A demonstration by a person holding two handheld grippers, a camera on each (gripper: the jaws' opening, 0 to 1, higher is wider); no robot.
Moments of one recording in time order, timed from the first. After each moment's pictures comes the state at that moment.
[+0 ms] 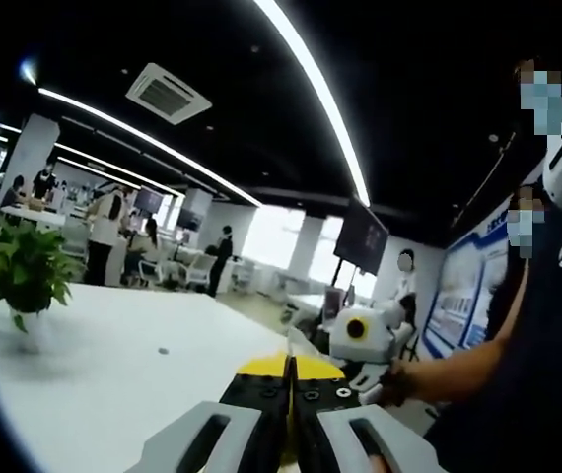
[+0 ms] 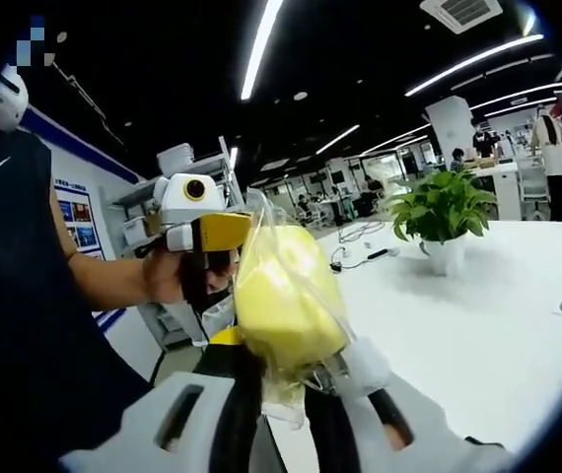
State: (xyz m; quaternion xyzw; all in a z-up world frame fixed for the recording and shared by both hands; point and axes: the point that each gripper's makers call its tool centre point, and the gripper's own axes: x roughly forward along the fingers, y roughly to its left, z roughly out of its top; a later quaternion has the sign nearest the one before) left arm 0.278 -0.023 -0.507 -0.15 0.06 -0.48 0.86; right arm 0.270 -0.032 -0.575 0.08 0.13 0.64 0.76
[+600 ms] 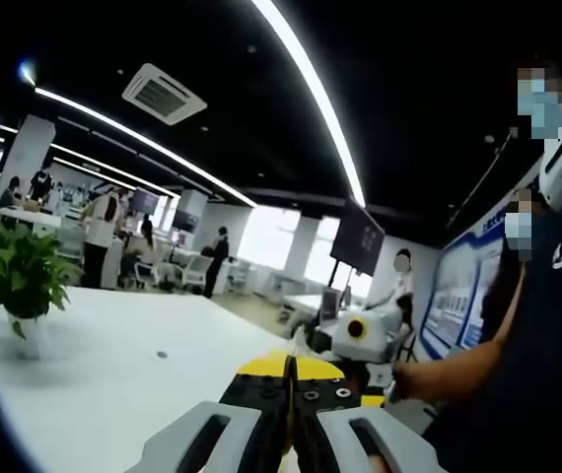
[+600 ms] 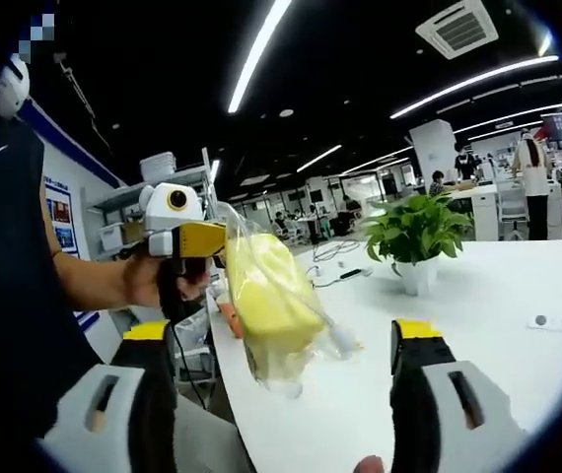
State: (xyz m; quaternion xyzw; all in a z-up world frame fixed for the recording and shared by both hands) left arm 0.287 -0.016 -0.502 -0.14 0.06 -0.48 0.86; right arm 0.301 -0.053 -0.572 0.08 0.10 0.57 0.81
